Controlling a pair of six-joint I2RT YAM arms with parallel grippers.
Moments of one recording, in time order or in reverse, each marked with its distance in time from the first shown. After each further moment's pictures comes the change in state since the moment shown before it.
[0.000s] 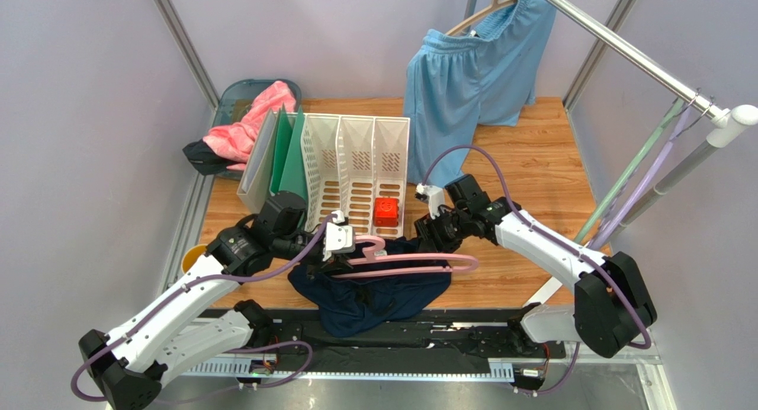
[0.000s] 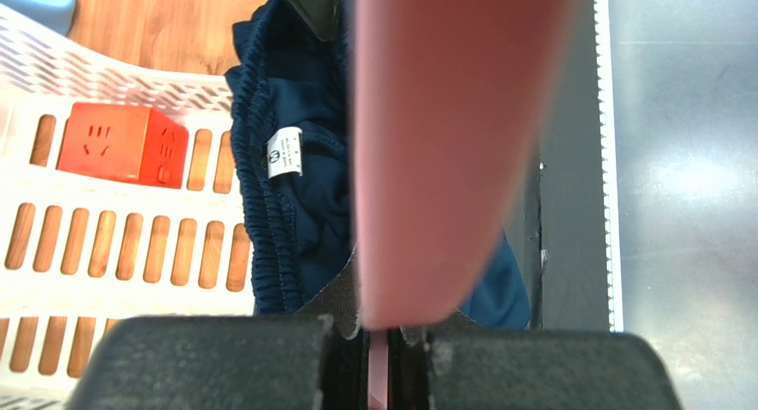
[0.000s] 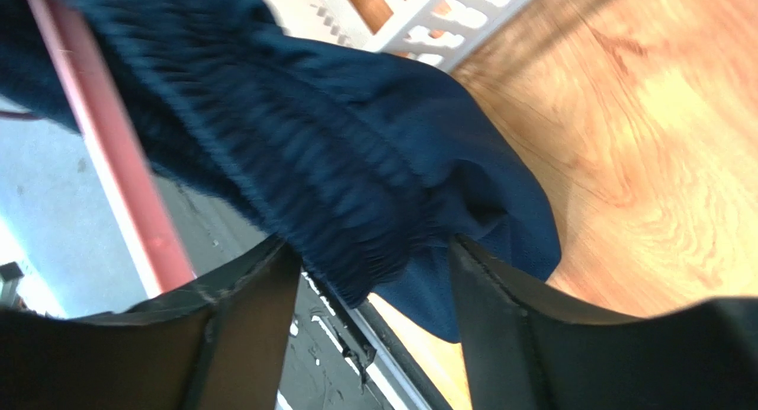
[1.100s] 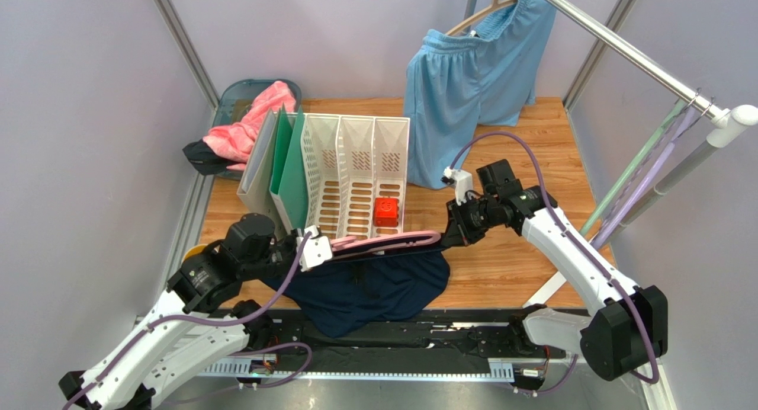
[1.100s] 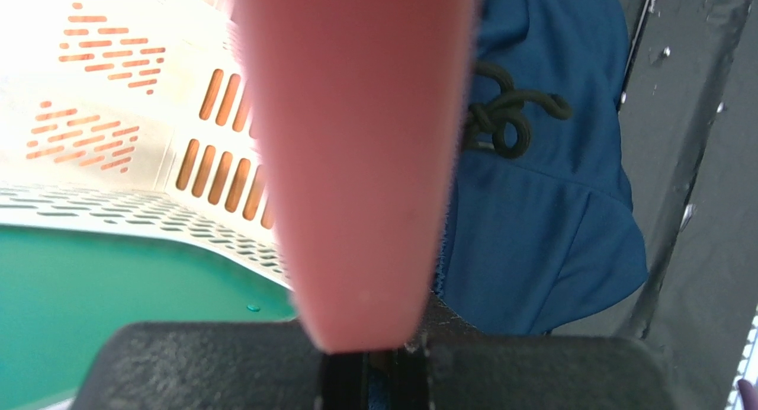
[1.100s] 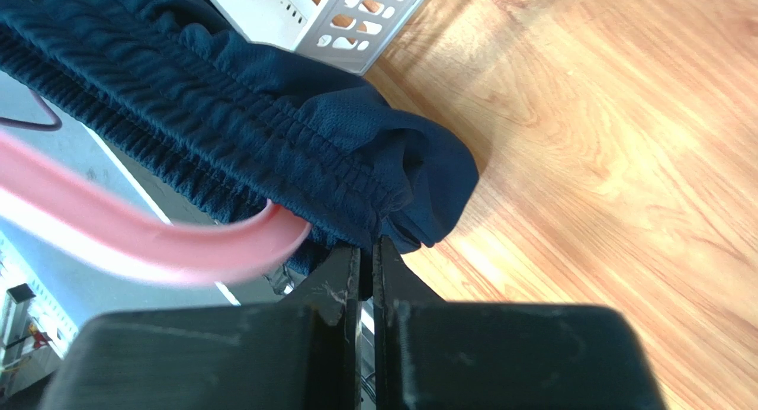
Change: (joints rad) left arm -0.014 -0.269 -0.018 -0.150 -0.428 0.039; right arm -0.174 -0.123 0.108 -0.262 0.019 -0.094
